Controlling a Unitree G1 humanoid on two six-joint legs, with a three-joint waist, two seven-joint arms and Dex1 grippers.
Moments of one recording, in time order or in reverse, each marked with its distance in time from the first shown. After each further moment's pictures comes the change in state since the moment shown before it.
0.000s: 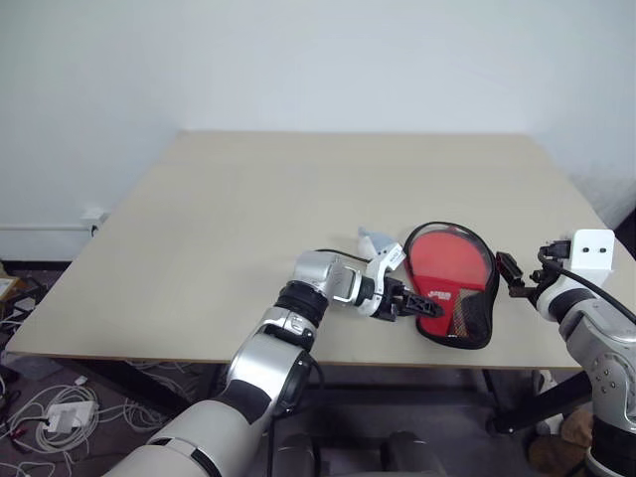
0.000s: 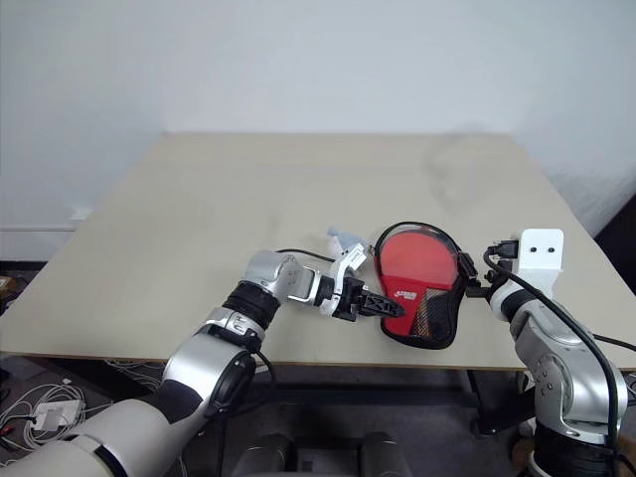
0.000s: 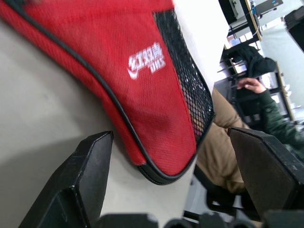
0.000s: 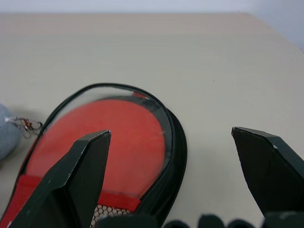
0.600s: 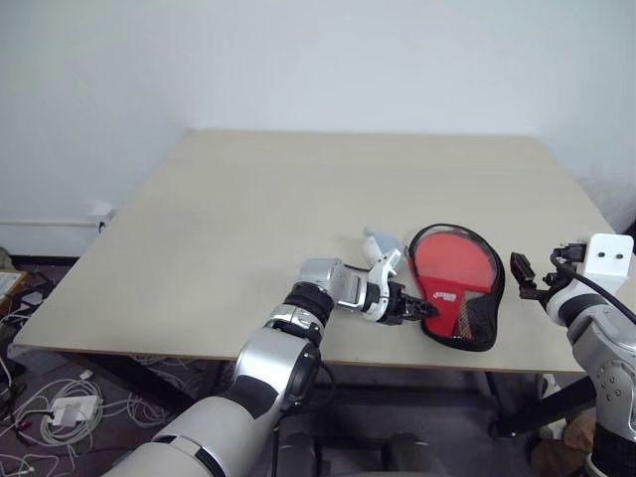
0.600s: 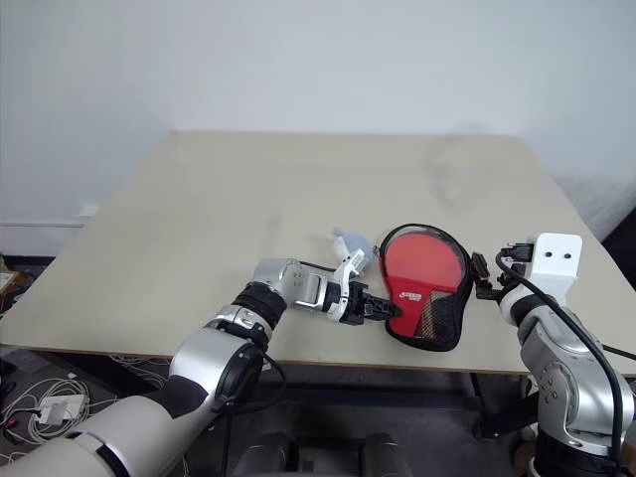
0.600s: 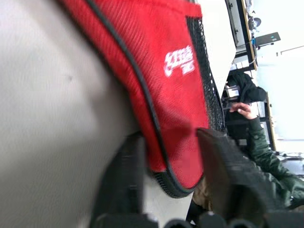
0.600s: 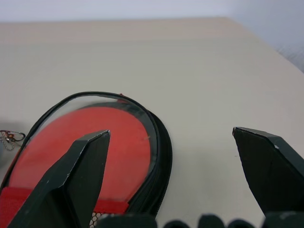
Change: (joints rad) left arm -0.029 -0.034 0.089 0.169 -0.065 -0.079 0.117; right arm 0.026 0.015 -0.045 -0.025 -0.021 0.002 -0.053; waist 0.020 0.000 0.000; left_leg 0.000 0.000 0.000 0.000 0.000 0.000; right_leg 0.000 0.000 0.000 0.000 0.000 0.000
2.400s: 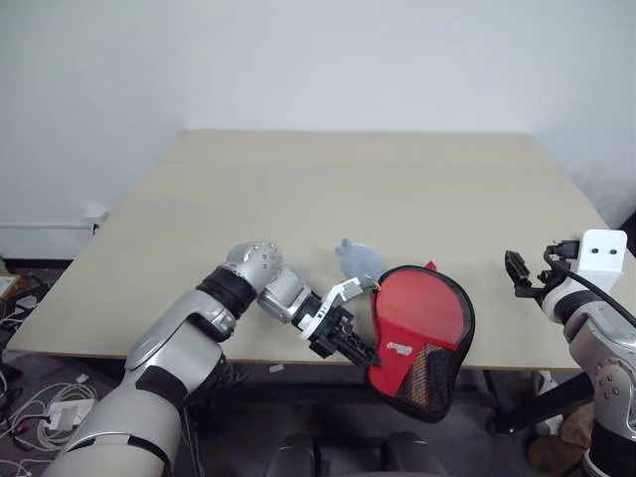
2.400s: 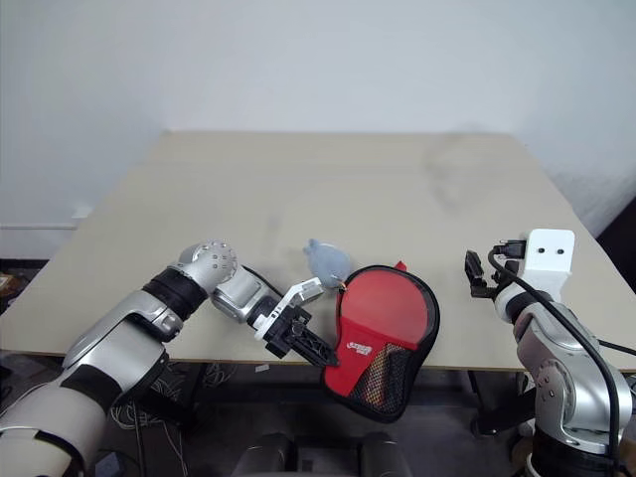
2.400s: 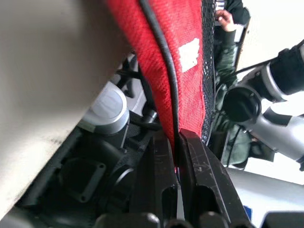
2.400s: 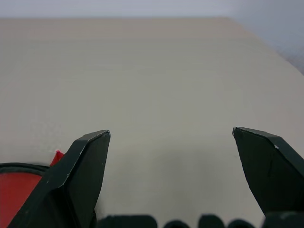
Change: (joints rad) left arm 0.099 0.595 -0.665 -0.495 -1.103 0.536 0.231; right arm -0.025 -0.001 0.028 -0.032 -0.012 0.050 0.001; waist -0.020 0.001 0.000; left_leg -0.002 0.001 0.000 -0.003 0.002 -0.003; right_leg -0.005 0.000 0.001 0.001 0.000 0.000
